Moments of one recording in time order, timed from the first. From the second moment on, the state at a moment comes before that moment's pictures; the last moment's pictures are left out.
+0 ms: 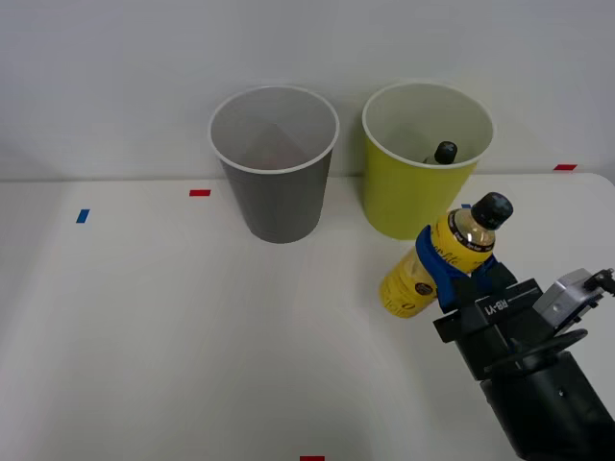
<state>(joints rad) 0.39 -0.54 0.40 -2.16 -0.48 -0.42 1.50</state>
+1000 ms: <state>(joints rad) -0.02 -0.34 0.15 -2.19 -0.79 -0.08 1.43</state>
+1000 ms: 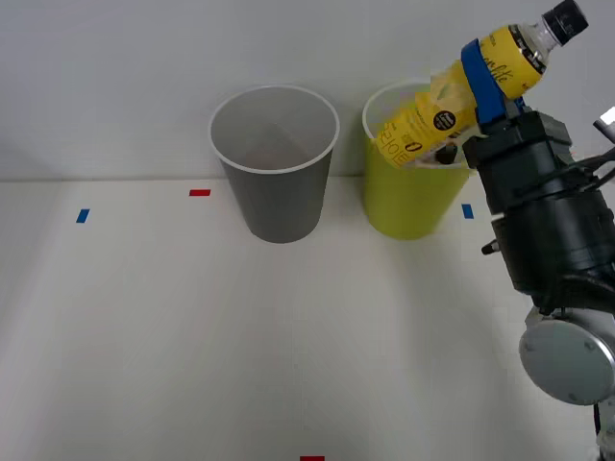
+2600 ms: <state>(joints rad) -0.52 -0.25 -0.05 -1.62 -0.69 0.16 1.53</state>
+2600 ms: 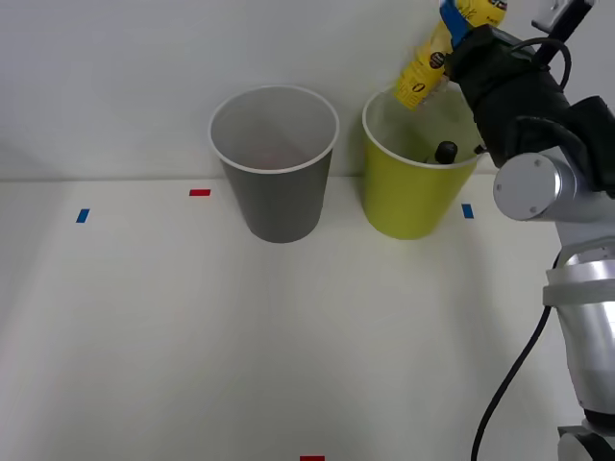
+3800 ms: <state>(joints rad) -0.54 -0.18 -0.05 -1.59 -0.64 0.07 1.57</state>
